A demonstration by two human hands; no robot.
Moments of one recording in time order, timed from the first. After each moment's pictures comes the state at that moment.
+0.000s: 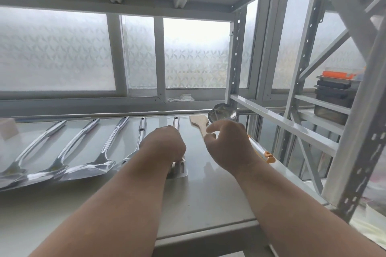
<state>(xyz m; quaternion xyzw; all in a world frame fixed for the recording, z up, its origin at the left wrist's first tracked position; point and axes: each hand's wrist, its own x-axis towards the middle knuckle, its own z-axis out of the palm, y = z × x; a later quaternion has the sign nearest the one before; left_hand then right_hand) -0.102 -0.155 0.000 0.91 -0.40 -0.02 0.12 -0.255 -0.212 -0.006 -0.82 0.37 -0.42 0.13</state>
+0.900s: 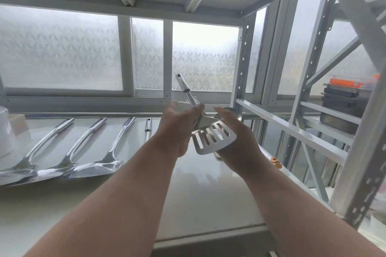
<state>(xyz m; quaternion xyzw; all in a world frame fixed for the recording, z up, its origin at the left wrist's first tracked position) -0.115 -0.155 0.025 0.46 -0.29 -0.35 0.76 -0.255 -0.224 -0.009 -0.83 0.22 -0.45 0.25</state>
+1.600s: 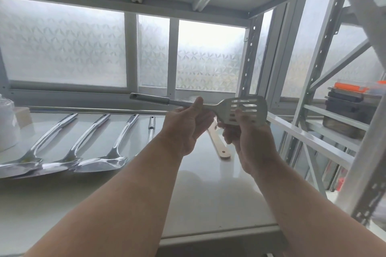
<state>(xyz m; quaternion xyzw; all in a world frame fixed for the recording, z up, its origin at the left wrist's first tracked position) -0.112 -0.155 0.023 0.37 -0.24 -0.41 0.80 -0.252 -0.221 0.007 -0.57 0.19 -0.55 0.59</state>
